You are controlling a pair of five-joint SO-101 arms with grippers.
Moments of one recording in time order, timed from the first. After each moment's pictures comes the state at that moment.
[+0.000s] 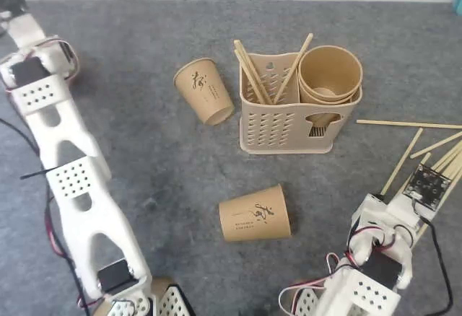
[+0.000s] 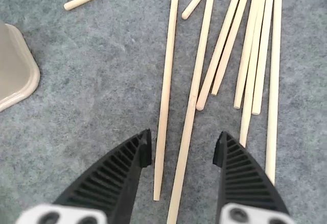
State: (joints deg) left arm -32.4 73.4 -93.1 75.5 5.8; right arm 26.9 -101.9 95.4 61.6 -3.5
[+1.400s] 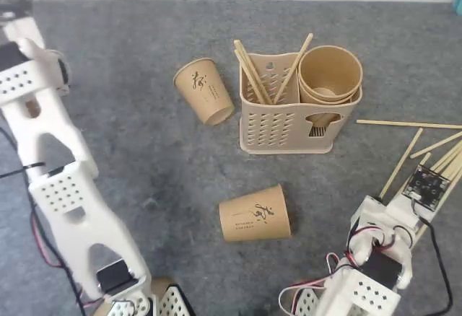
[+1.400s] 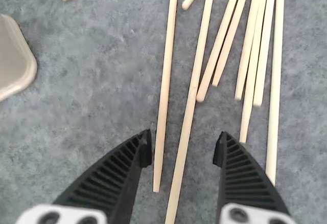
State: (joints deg) left arm -33.0 46.6 -60.5 98.7 -3.8; right arm 26.9 -101.9 95.4 63.8 -3.5
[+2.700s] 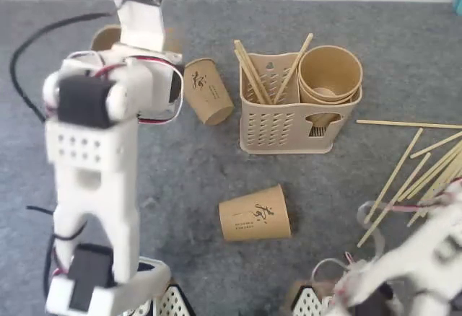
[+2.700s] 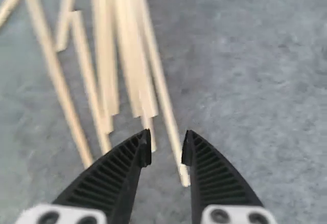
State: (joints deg) left arm 5.2 -11.8 -26.4 98.8 2.9; right arm 49.7 -30.2 47.1 60.4 -7.1
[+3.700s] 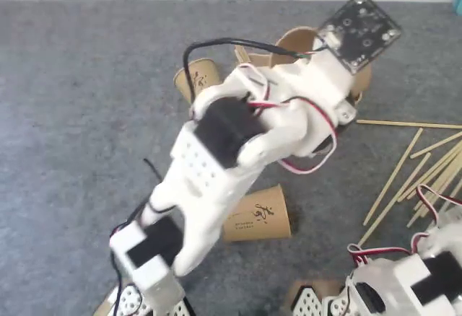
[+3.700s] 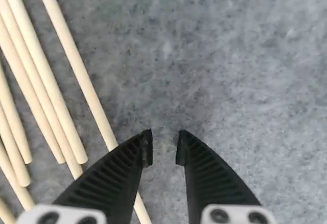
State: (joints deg) left arm 45.0 10.8 -57.6 98.3 1.0; right arm 59.0 -2.5 42.1 46.4 0.0
